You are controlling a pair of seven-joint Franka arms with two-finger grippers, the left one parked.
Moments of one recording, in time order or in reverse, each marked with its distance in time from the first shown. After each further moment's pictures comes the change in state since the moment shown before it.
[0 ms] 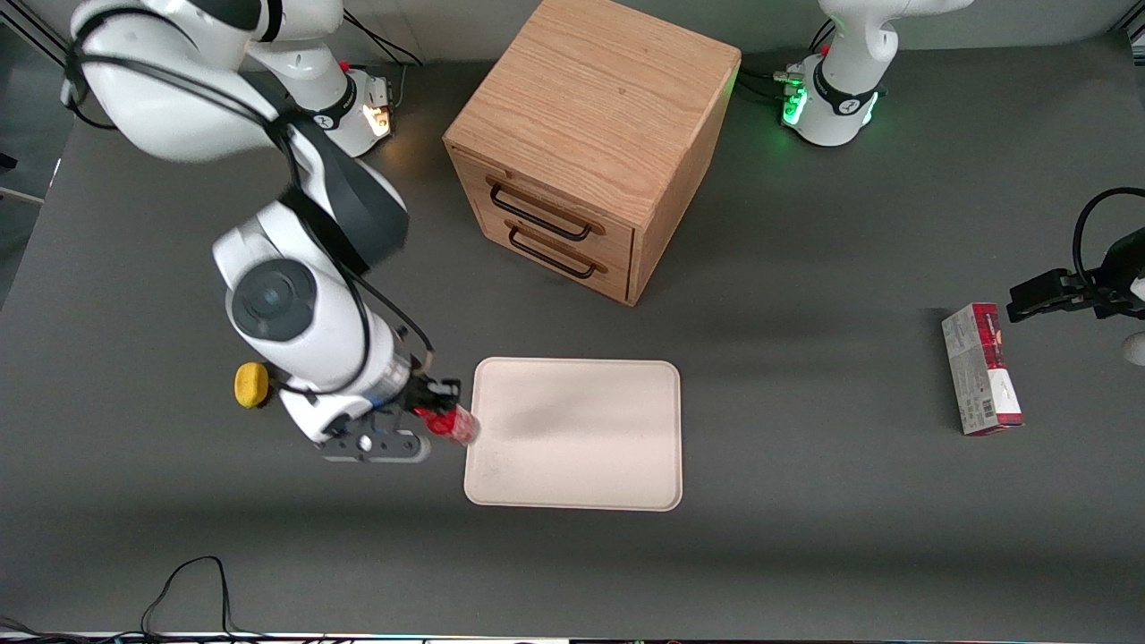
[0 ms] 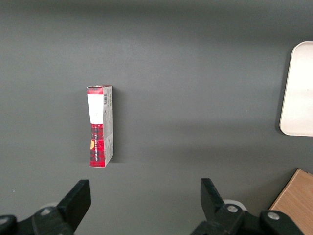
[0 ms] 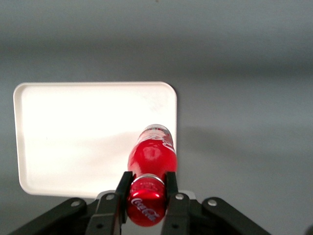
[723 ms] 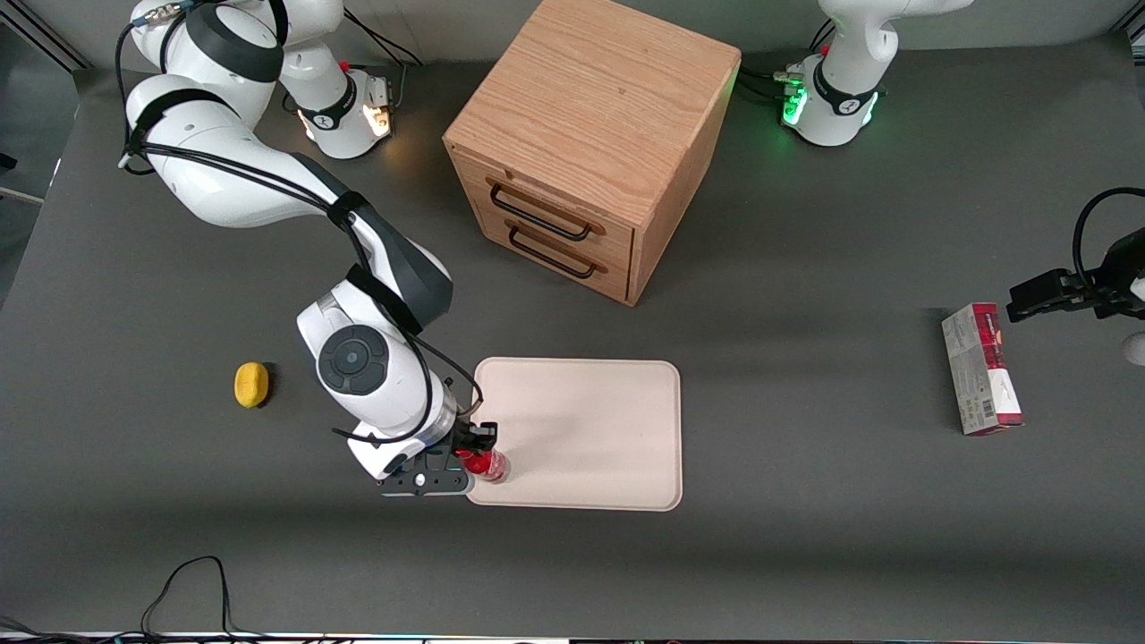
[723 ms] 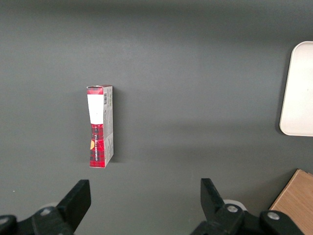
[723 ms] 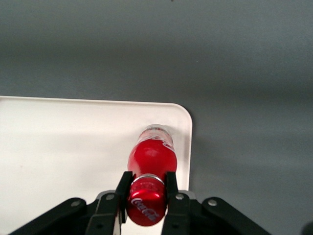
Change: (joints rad) arm 0.035 0.130 -0.039 -0.015 -0.105 0.169 0.000
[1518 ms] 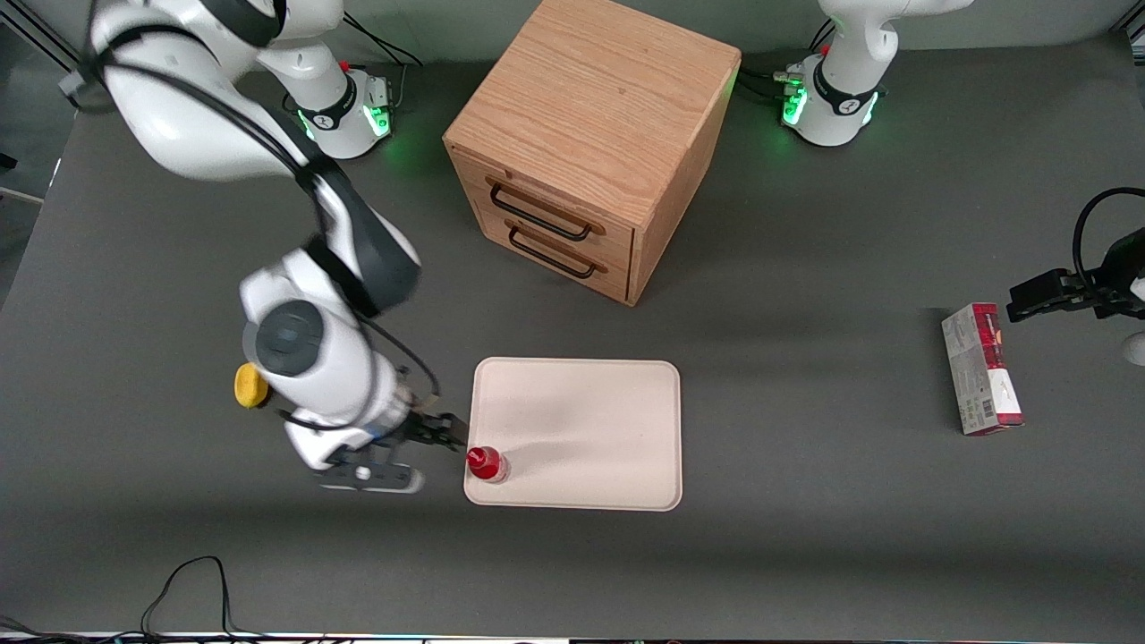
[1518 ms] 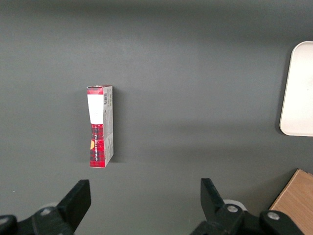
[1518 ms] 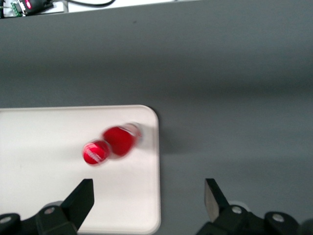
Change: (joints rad) arm 0.060 -0.327 -0.343 -0.155 0.384 -0.016 -0.134
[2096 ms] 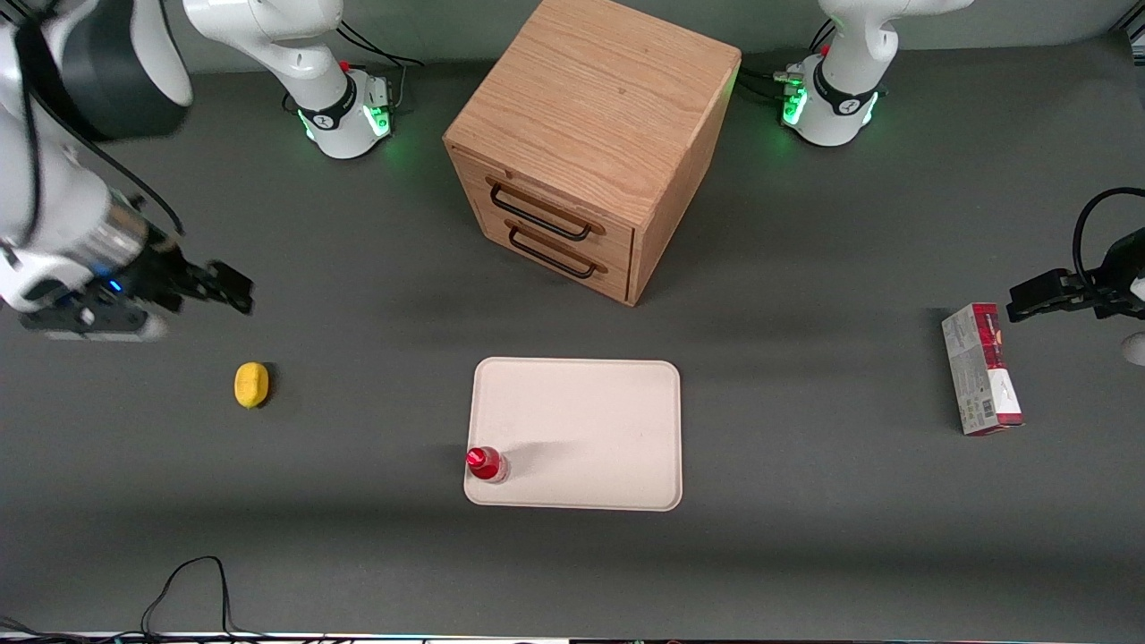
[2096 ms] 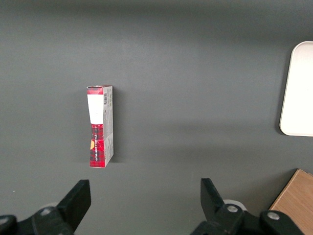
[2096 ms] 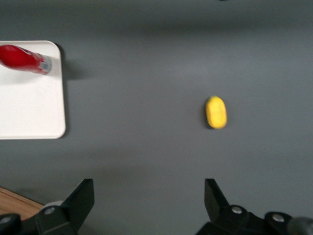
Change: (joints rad) arm -0.030 -0.719 -0.382 -0.586 0.259 -0.178 -0.383
